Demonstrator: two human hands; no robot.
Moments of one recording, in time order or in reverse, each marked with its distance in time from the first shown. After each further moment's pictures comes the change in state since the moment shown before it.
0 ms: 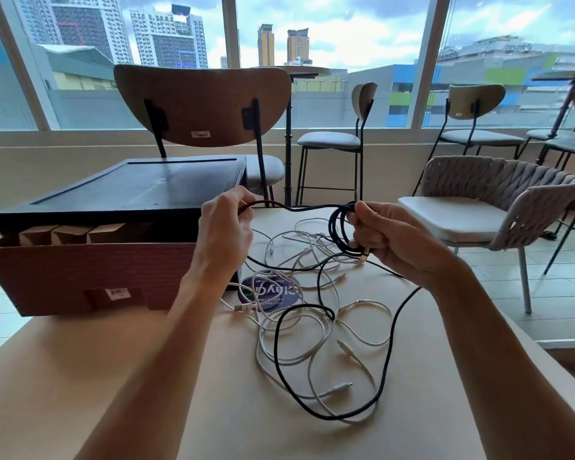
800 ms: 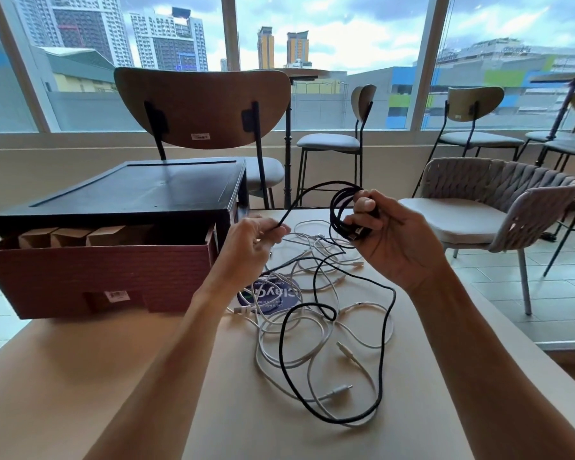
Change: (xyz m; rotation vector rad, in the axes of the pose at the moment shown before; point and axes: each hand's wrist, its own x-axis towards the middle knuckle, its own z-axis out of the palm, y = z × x) left_hand -0.014 -0.007 0.026 -0.327 -0.298 -0.019; right_hand 0.007 0.002 0.007 0.814 -0.057 -0.021
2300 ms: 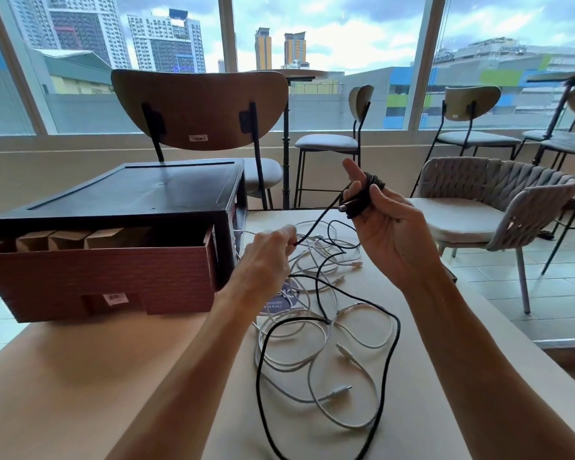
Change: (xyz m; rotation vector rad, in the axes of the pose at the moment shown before) left_hand -0.009 0.022 0.023 0.390 -0.144 -0.058; right_hand 0.001 0.002 0.010 -0.131 0.133 -0.249
